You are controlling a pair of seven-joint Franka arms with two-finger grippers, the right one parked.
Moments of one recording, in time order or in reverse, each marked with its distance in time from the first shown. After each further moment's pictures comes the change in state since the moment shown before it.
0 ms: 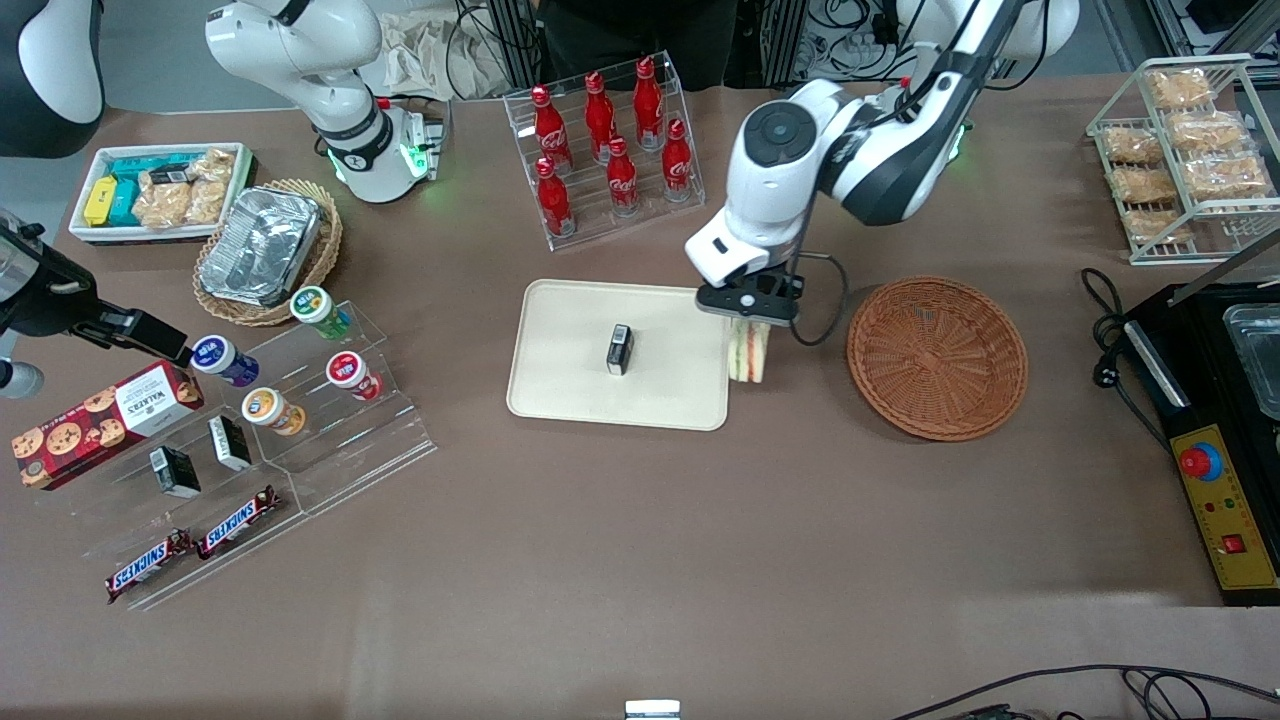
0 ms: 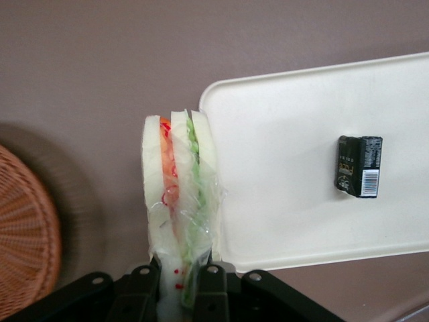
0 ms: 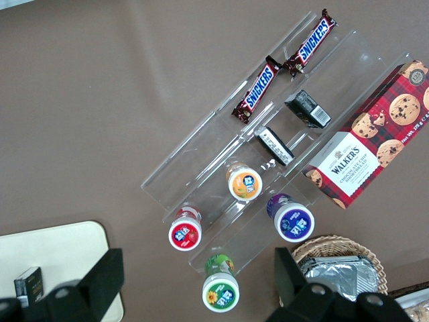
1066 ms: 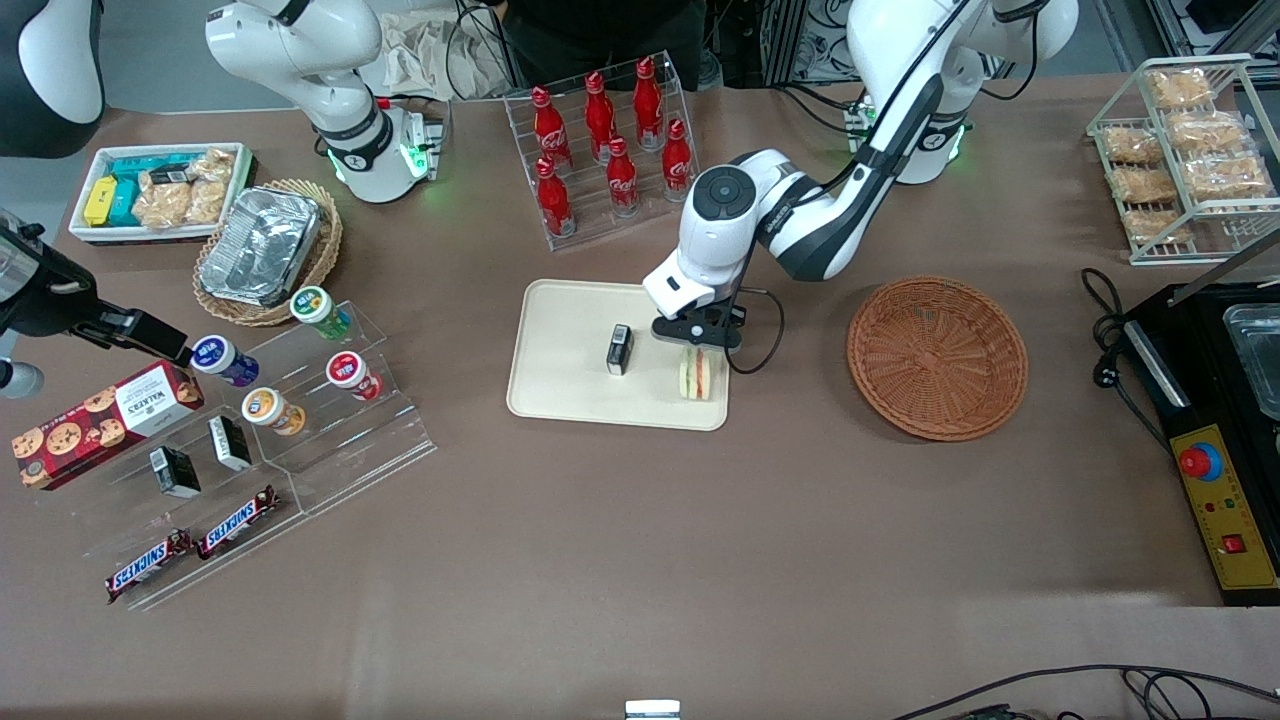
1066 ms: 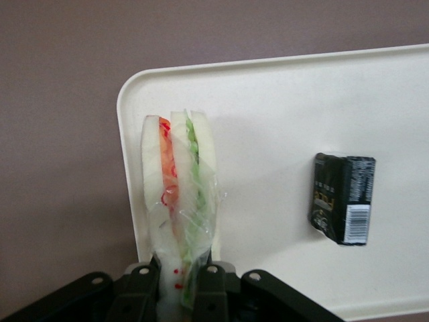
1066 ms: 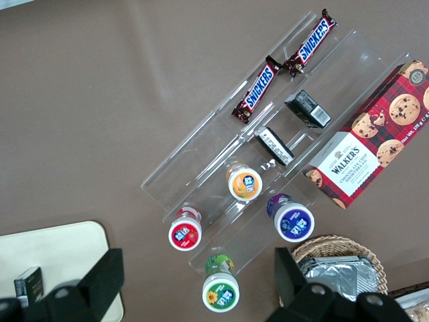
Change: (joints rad) arm -0.062 0.224 0.001 0.004 0.093 0.265 -0.160
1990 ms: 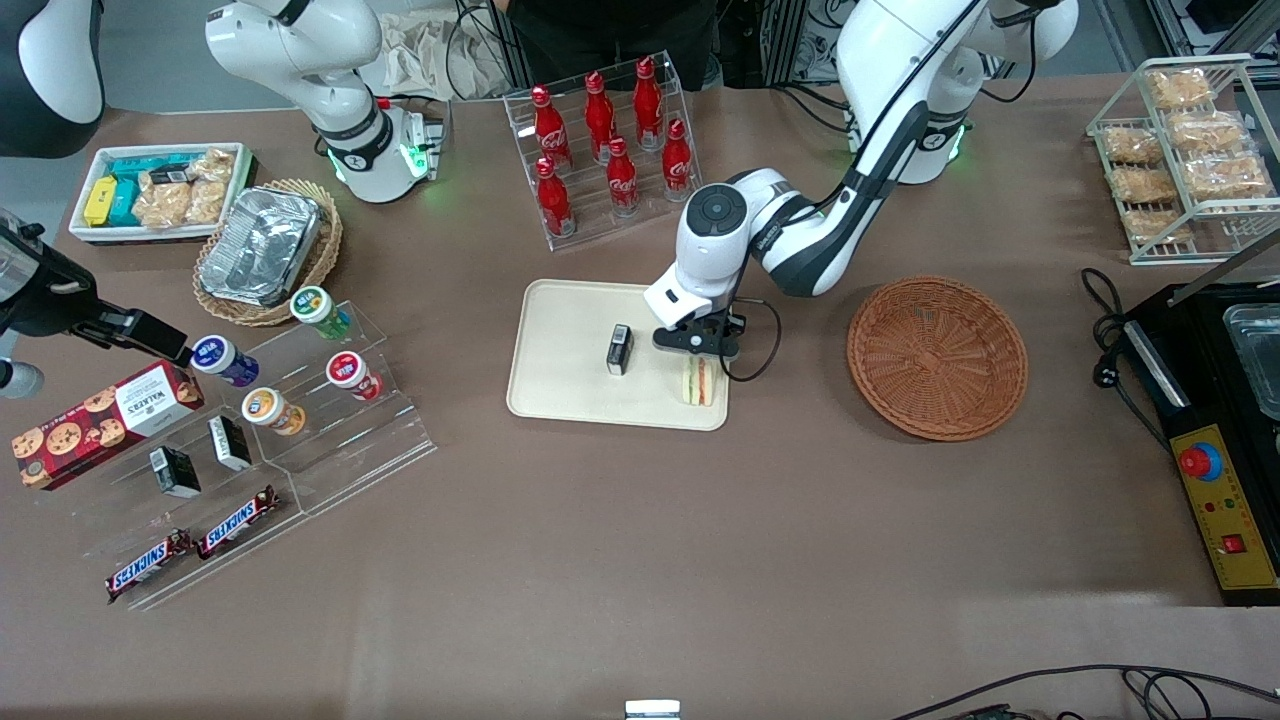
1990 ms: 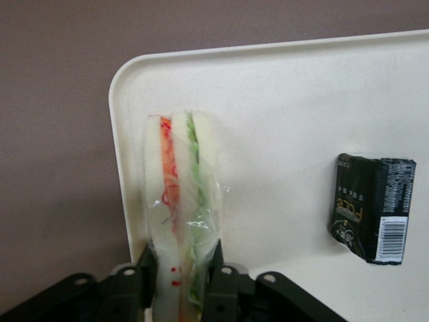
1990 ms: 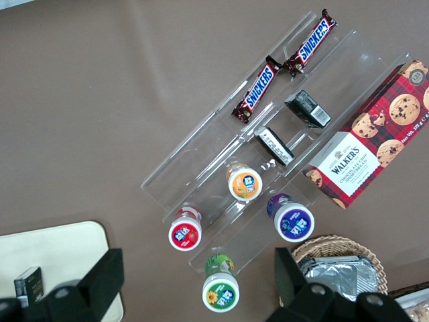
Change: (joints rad) arm 0.000 0.056 0.001 0.001 0.039 0.039 -0.034
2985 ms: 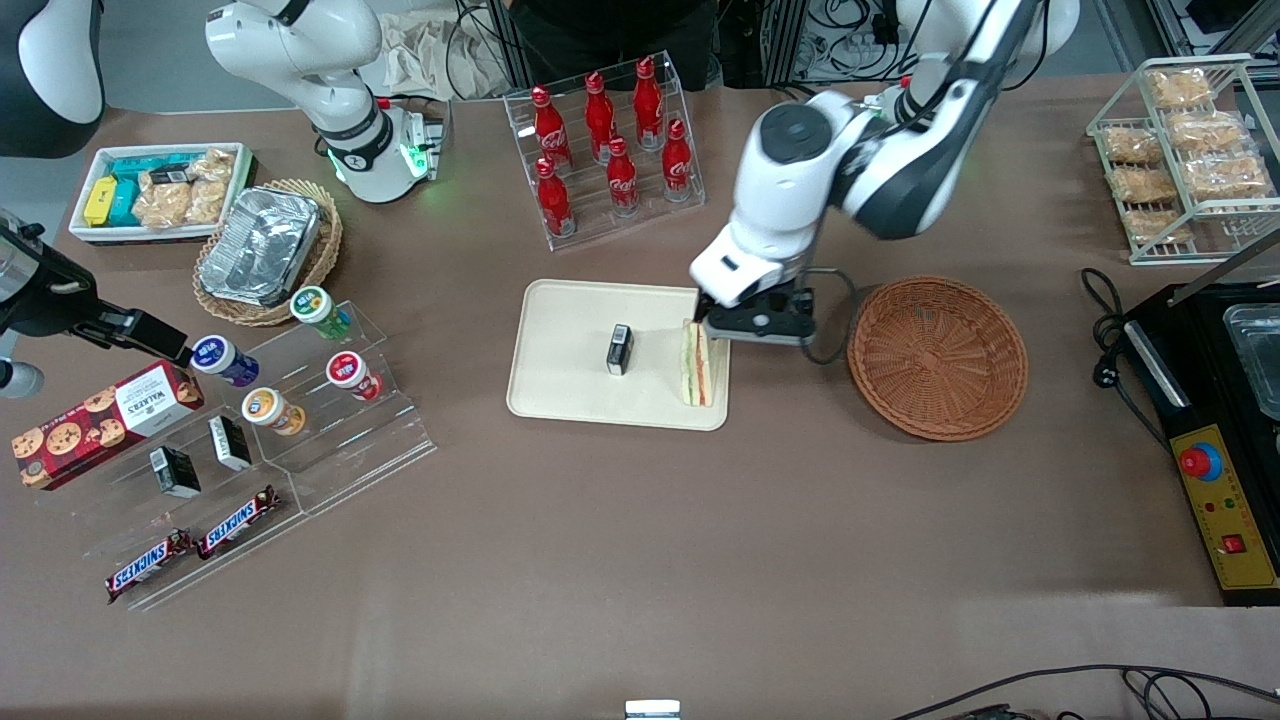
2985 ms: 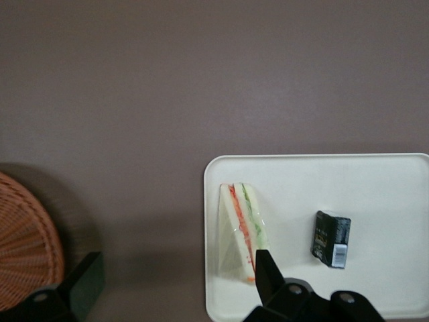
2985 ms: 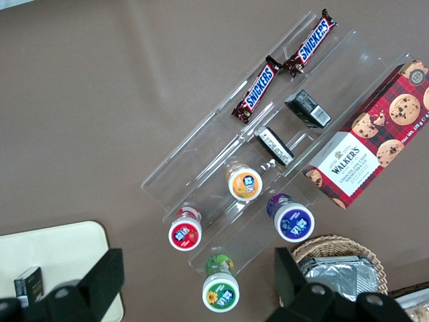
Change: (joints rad) arm 0.140 -0.315 0.012 0.097 -0.140 -0.295 0.172
